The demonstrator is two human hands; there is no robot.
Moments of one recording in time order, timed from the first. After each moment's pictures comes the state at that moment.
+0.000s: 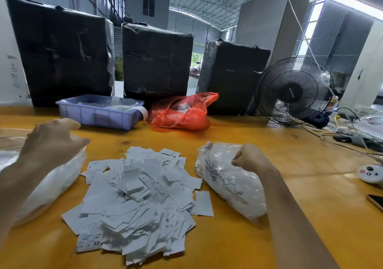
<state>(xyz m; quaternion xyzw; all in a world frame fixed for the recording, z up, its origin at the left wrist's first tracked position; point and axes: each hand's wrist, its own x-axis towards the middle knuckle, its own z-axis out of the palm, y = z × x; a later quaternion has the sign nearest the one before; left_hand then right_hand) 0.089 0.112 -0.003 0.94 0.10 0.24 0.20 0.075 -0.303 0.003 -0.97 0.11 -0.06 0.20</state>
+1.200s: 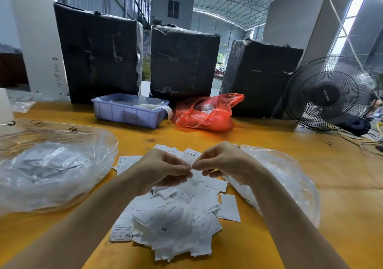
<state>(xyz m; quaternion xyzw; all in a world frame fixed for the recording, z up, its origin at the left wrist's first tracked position) 0.030 -0.009 -0.007 0.73 -0.04 -0.13 0.67 0.044 -0.193 0.023 -0.86 -0.14 0.13 0.47</state>
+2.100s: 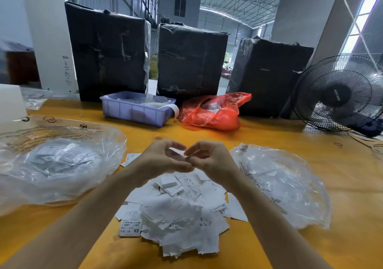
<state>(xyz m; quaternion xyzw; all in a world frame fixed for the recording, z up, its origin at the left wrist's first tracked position) 0.037 0.007 -0.006 0.78 -0.08 -0.06 0.61 0.042 -0.153 -0.004 -0.83 -0.19 -0.06 0.52</state>
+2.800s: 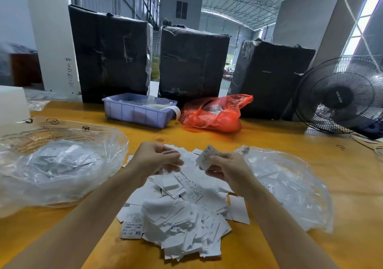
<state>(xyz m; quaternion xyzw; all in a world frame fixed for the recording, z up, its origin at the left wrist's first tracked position) 0.040 0.012 -0.010 0.73 0.02 0.00 0.68 0.073 -0.185 -0.029 -0.75 -0.04 0.03 0.66</state>
